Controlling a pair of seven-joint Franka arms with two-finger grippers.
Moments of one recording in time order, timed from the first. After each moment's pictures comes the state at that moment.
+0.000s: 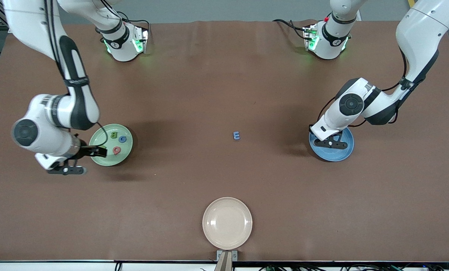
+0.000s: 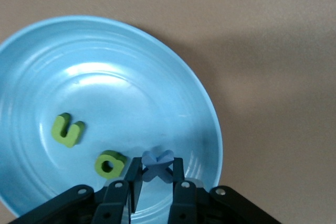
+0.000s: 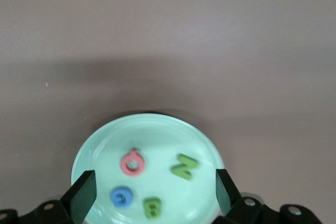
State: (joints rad) left arm 0.69 0.57 -0.93 -2.24 0.75 2.35 -0.61; right arm 0.35 0.41 -0.40 -1.81 0.13 2.08 -0.08
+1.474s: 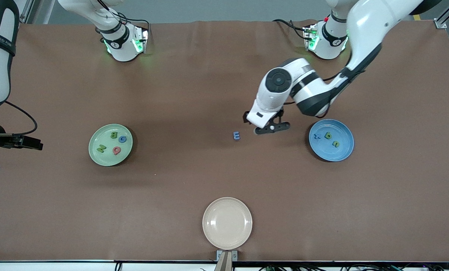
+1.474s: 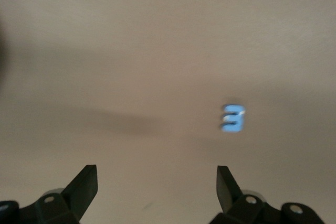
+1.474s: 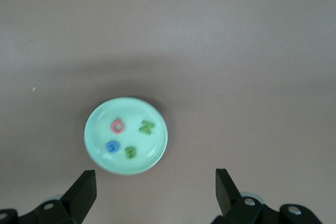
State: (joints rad) left arm 0.12 0.63 -0.92 -1.88 0.51 2.20 -1.24; right arm 0.21 0.40 -0.41 -1.30 0.12 1.54 -0.12
